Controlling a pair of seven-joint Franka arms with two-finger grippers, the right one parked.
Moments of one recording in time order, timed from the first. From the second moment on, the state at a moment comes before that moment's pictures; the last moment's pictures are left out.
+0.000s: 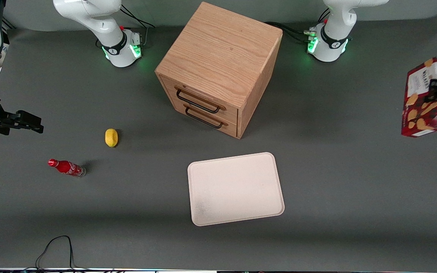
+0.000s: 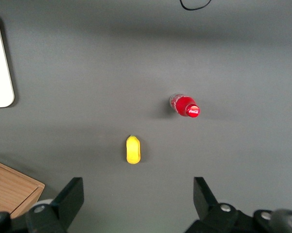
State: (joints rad) arm -0.01 0.04 0.14 -1.51 0.01 1.35 0.40
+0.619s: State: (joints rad) arm -0.02 0.16 0.01 -1.40 0.00 1.31 0.13
